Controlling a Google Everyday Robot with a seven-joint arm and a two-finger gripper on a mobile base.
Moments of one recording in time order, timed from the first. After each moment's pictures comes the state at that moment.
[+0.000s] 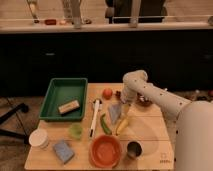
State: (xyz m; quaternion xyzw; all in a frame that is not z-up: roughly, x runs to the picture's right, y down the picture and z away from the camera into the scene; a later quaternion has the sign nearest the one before) arm 0.117 0.120 0.911 -0.35 -0.08 0.06 0.93
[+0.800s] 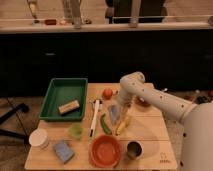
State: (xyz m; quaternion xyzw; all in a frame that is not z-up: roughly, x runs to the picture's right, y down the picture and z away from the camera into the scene) arm 0.080 0.123 0.897 -0.30 -0.15 -0.10 0.93
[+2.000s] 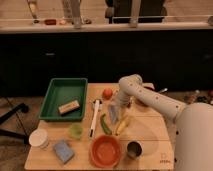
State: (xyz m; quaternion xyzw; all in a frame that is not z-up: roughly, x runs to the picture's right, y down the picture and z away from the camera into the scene) arm 0.071 0.135 0.918 -0.31 -0.19 -0.12 0.92
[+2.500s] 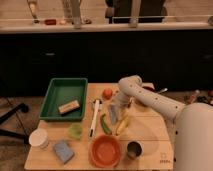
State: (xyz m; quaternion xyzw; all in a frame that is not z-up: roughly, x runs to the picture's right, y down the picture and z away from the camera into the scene) arm 0.071 0.141 0.919 -0.31 -0.19 -0.13 0.92
